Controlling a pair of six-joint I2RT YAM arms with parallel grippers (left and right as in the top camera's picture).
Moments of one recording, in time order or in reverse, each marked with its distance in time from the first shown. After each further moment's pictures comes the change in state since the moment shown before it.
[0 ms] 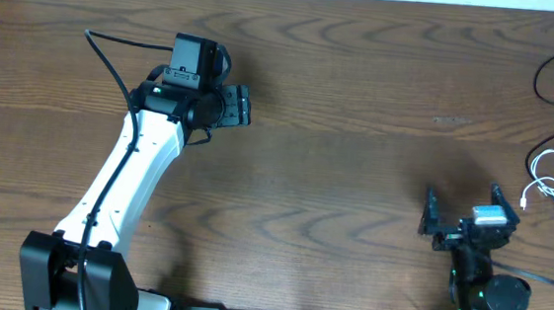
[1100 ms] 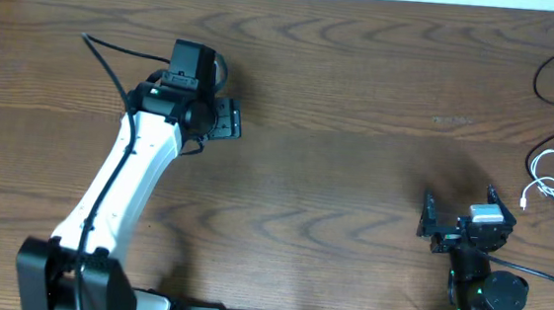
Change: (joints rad) left arm 0.006 -0.022 -0.008 -0.132 -0.090 0.005; right arm 0.000 0.000 -0.001 -0.069 0.006 0.007
